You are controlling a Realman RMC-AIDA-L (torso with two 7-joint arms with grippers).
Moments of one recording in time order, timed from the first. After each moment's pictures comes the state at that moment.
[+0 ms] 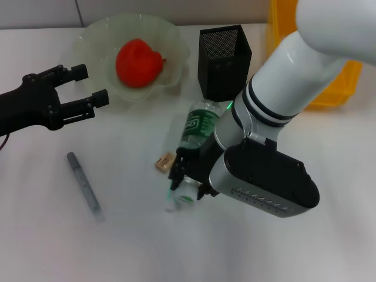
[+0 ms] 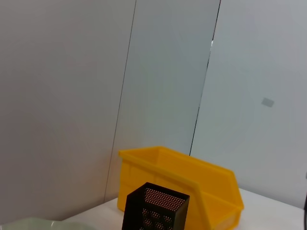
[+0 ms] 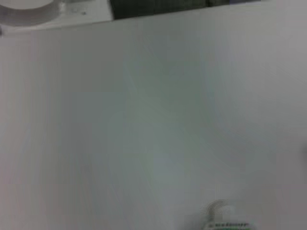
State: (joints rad) left arm -0.49 -2.01 0.42 0.57 1.97 1.68 -1.22; right arm 0.88 2.09 -1.88 -1.06 -2.26 -1.29 0.92
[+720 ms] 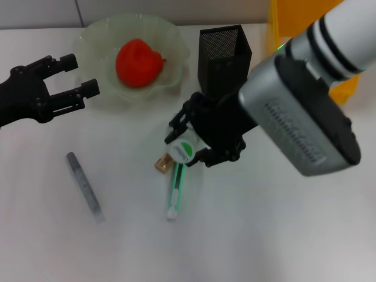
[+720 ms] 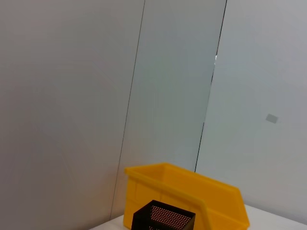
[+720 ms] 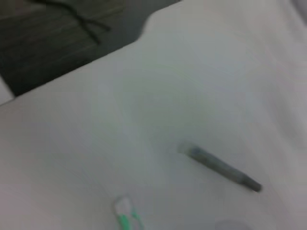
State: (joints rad) left arm -0.47 -2.00 0.42 0.57 1.91 1.70 -1.22; right arm 0.72 2.08 -1.56 -1.37 -2.21 -1.50 1.14
